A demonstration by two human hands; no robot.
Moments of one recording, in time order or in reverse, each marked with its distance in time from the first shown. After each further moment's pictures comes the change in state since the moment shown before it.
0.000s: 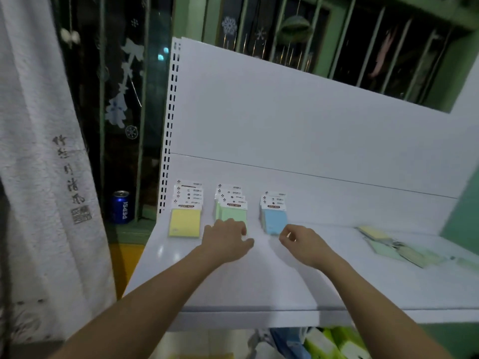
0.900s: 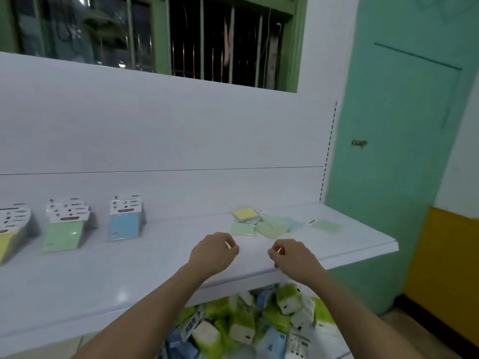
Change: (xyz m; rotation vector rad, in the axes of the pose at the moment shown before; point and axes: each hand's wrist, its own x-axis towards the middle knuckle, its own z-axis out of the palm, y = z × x) left_hand 0.026 0.383 0.128 -0.251 -0.096 0.063; right_hand -0.125 0.358 -0.148 0.132 0.101 0.190
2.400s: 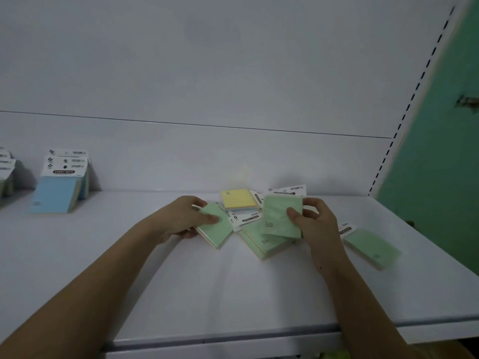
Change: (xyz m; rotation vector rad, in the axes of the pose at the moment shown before) left_hand 0.185 -0.019 0.056 -0.601 -0.094 -0.396; right_hand 0.221 0.121 0.011 1.071 0.118 0.074
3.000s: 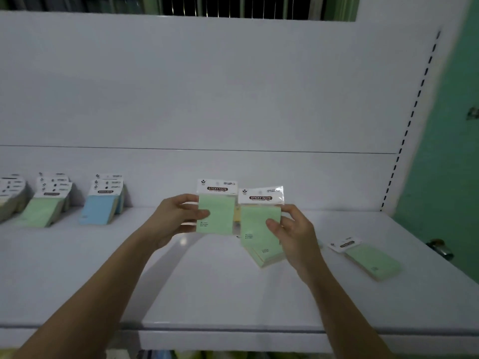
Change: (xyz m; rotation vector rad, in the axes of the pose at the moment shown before) left_hand -0.048 0.020 -0.017 -0.355 0.182 0.193; right_hand -0.025 -0.020 0.015 -0.032 -0.294 -0.231
